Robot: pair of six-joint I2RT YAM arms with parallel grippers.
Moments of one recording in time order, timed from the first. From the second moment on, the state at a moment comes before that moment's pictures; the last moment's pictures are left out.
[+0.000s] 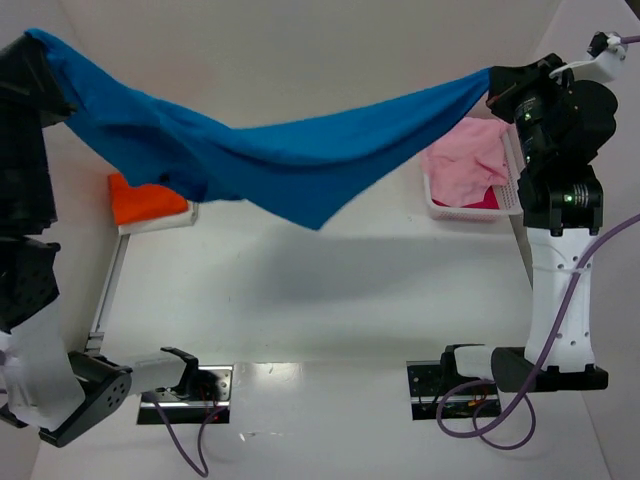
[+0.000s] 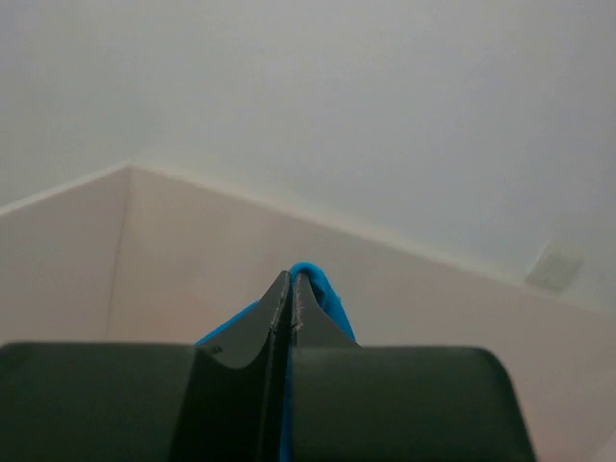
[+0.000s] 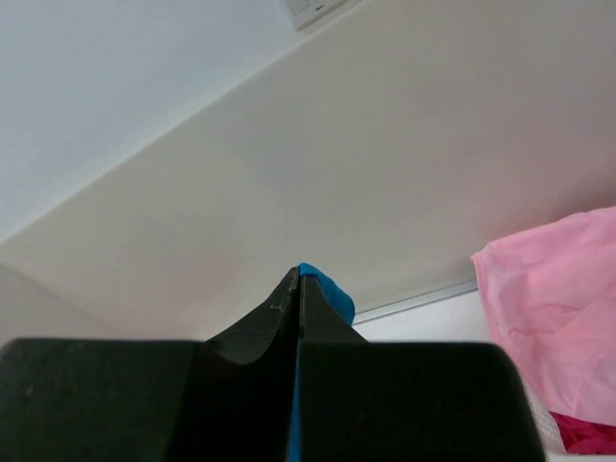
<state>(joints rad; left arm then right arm) -0.34 1.24 2.29 -0.52 -0.50 -0.06 0.01 1.26 1.89 -0.46 0.06 0.56</state>
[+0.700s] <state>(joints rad) -0.34 1.11 1.80 -0.56 -0.42 -0.12 -0.02 1.02 0.96 -0.44 -0.04 0.61</state>
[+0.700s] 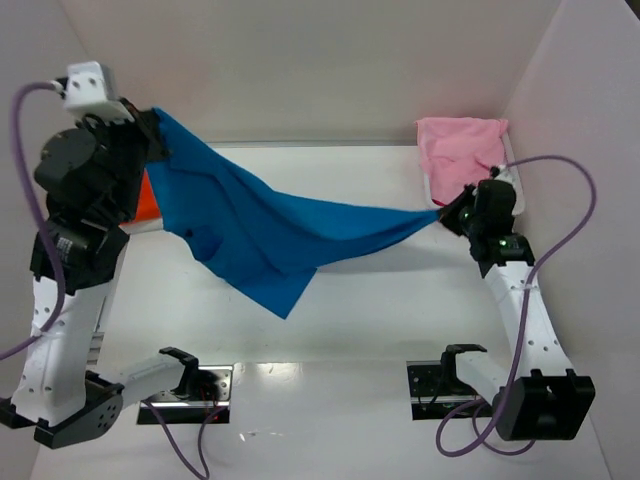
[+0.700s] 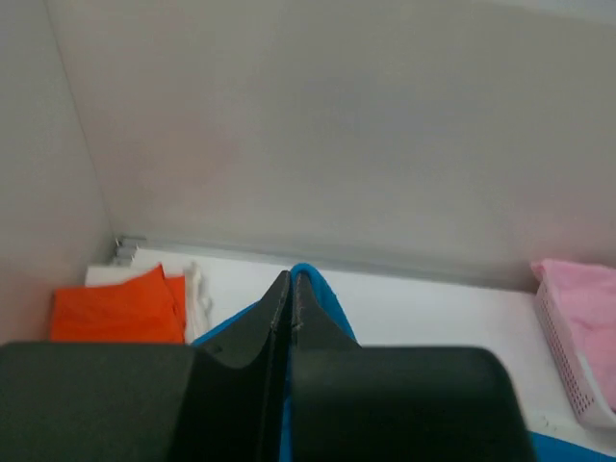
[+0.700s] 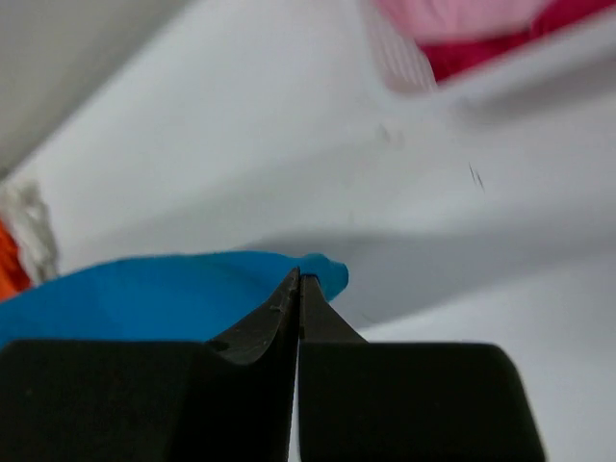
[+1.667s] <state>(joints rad) -0.28 1.19 1.34 -0.50 -0.46 -0.21 -0.01 1.60 1.24 -0.30 -0.03 0.56</state>
